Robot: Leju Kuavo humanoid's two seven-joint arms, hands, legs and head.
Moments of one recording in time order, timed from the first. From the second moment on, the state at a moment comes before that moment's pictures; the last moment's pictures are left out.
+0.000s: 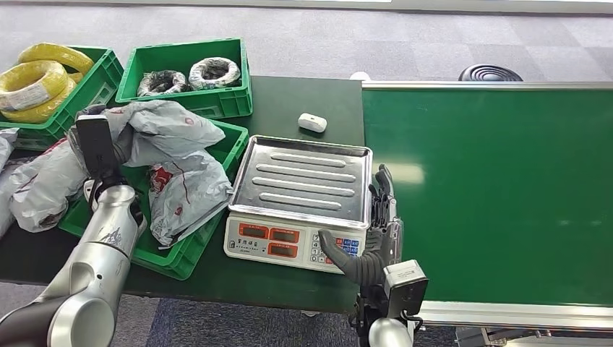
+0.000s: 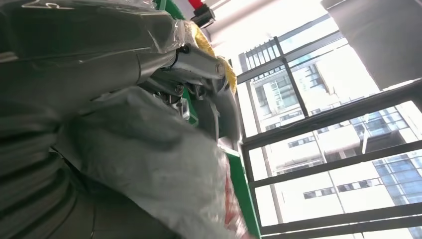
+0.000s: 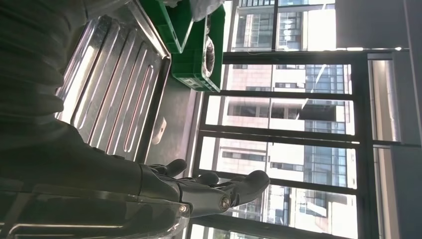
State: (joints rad) left arm -0.87 -0.02 0.21 -0.57 -0.15 0.69 -0.65; right arm -0.01 0.18 0.44 -1.50 0.30 -0.44 -0.58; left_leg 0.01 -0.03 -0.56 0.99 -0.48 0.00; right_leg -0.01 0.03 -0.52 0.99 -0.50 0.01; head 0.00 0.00
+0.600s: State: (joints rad) left arm -0.87 -0.03 0.22 -0.53 -0.12 0.64 -0.67; right arm -0.02 0.18 0.44 -1.49 0.30 -0.45 -0.58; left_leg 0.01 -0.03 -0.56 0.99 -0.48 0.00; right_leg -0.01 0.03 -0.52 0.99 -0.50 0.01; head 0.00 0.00
